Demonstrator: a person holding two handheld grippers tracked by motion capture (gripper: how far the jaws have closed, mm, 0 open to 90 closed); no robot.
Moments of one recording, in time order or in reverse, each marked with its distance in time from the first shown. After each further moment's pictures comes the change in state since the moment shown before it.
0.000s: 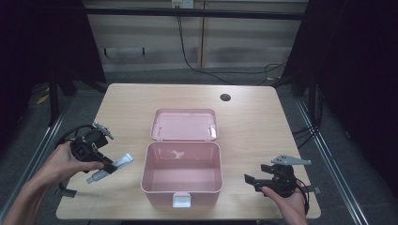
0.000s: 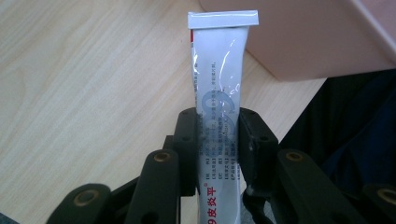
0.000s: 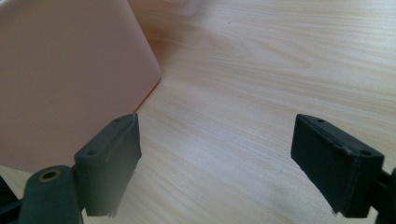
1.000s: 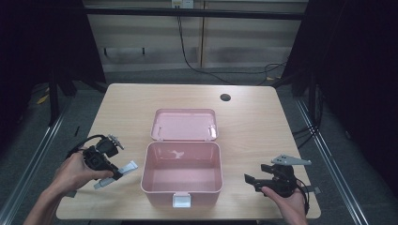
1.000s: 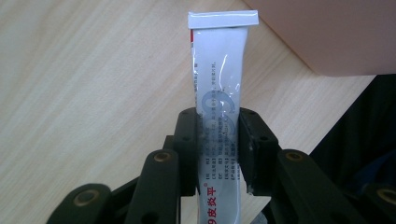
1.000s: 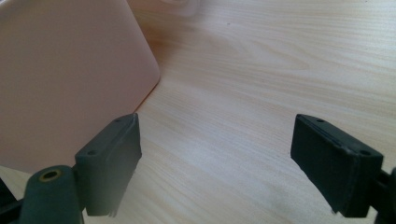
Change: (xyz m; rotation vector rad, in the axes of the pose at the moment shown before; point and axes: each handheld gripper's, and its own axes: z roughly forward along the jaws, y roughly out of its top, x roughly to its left) left arm -0.004 -0.002 0.042 0.067 0.082 -0.010; right arm 0.000 0.000 0.000 -0.003 -0.001 -0.006
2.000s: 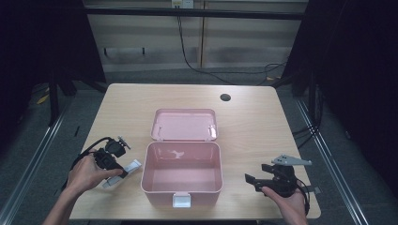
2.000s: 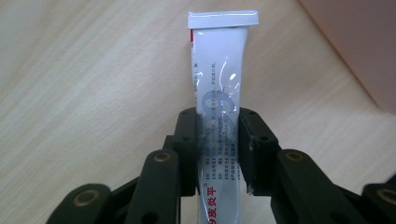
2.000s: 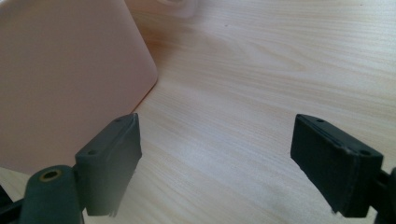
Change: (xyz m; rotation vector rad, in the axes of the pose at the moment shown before) left arm 0.010 0.010 0.041 0.027 0.049 -0.074; right arm 0.000 0.000 -0.001 -0.007 -0.012 -0.006
